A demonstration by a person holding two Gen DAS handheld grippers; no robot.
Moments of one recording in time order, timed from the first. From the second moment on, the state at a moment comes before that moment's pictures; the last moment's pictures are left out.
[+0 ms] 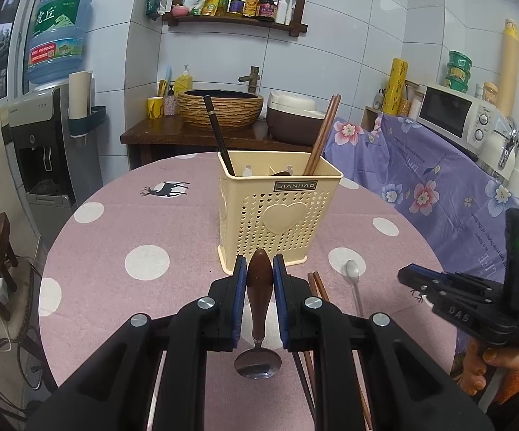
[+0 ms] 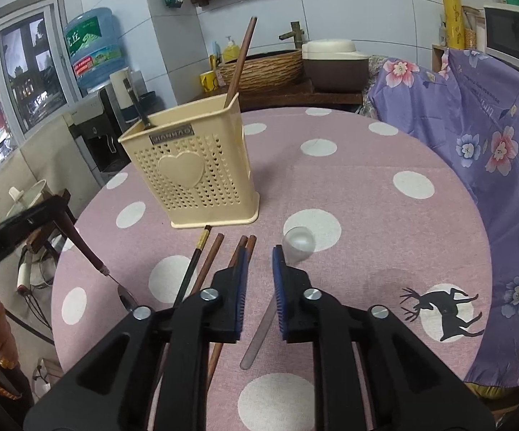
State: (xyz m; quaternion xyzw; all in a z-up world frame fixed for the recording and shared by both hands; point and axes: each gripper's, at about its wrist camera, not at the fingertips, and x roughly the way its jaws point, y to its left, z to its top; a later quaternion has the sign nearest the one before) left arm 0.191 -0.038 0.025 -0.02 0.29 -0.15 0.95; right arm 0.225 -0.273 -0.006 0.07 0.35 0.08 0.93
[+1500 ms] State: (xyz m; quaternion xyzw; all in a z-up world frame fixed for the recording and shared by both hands) left arm 0.190 -0.038 0.025 -0.02 0.29 -0.16 0.95; right arm 0.279 -0.273 -0.018 0.10 0.37 0.04 0.92
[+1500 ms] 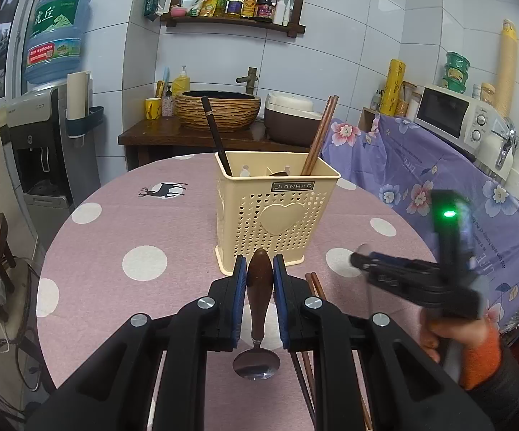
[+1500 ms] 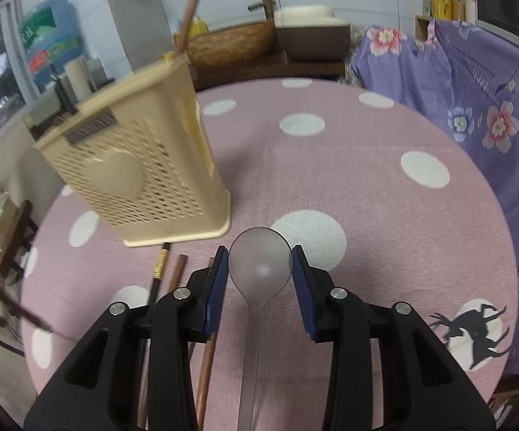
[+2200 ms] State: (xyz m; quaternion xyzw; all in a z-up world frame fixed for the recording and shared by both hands) left arm 0.188 -0.033 0.026 -0.03 0.28 -0.15 0.95; right arm 0.210 -0.287 0.024 0.10 0.30 0.07 0.95
